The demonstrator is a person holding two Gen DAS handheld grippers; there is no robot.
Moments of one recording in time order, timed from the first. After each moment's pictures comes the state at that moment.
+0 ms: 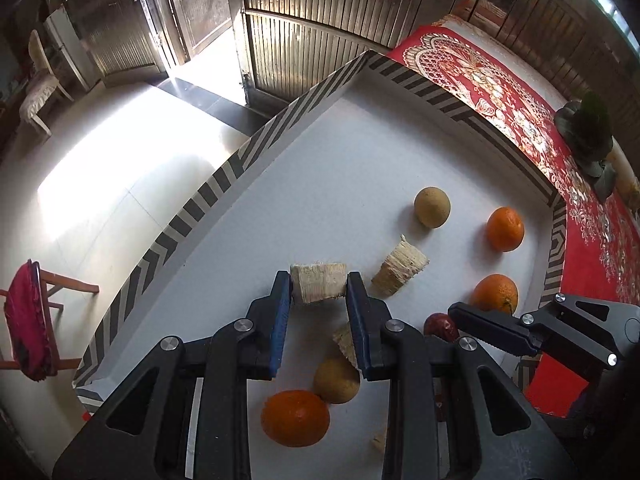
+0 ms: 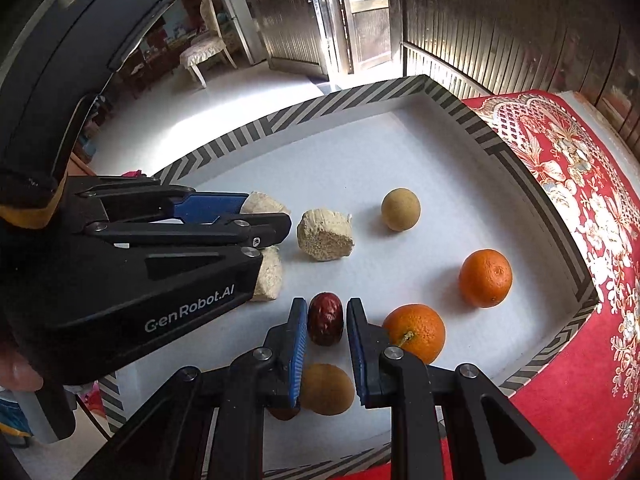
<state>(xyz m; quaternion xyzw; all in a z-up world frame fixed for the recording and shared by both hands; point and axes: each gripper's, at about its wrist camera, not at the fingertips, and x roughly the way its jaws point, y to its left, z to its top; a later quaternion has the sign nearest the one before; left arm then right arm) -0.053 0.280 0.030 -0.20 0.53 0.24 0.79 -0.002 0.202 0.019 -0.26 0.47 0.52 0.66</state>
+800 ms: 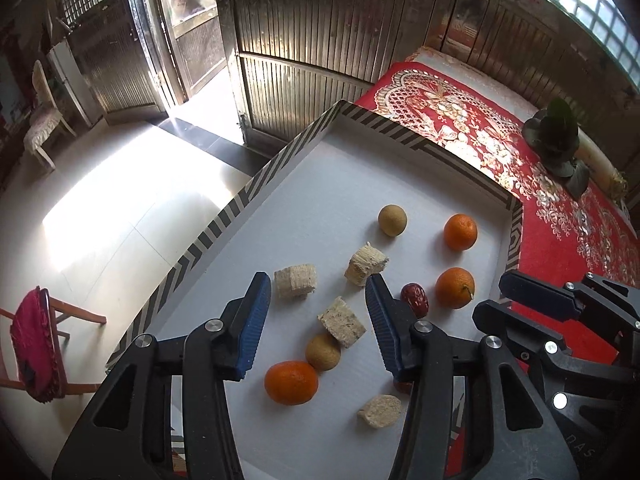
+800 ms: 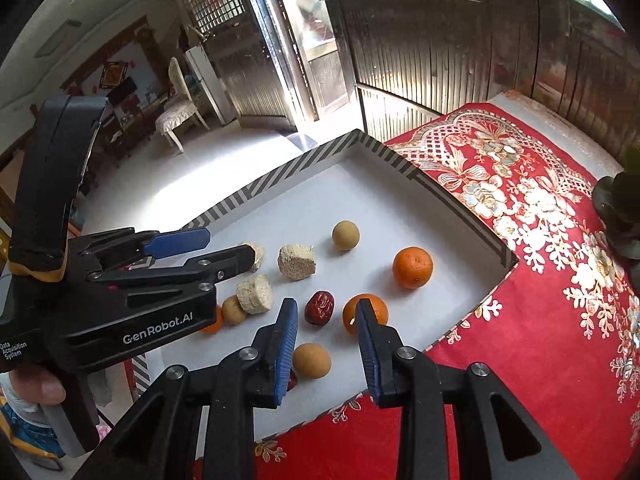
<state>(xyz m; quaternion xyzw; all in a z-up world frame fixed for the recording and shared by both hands) -0.075 0.251 0.075 -0.16 0.48 0.24 0.83 -0.001 0.139 0.071 -0.16 0.44 0.49 0.73</state>
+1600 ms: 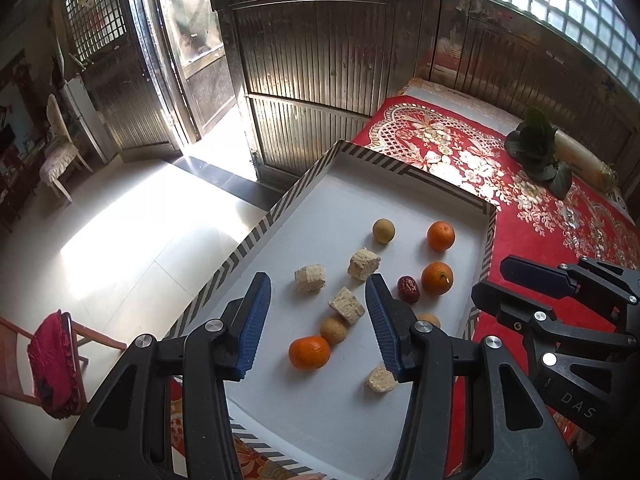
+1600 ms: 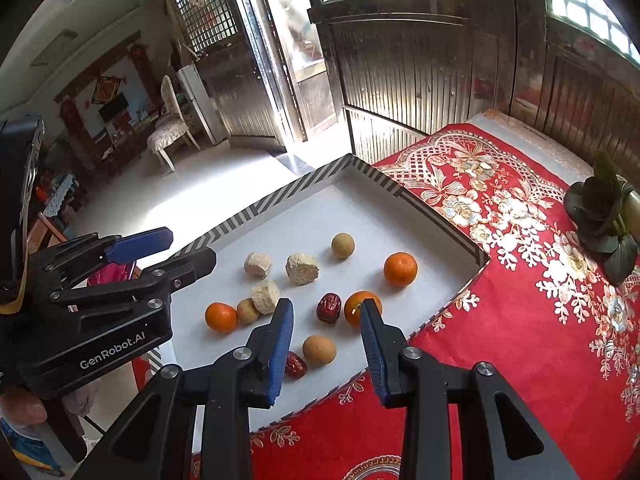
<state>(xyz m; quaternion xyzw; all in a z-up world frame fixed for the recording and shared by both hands) -0.109 0.219 0.114 -0.11 0.43 0.26 0.85 -0.021 0.119 0.093 -0.15 0.41 0.48 0.76</state>
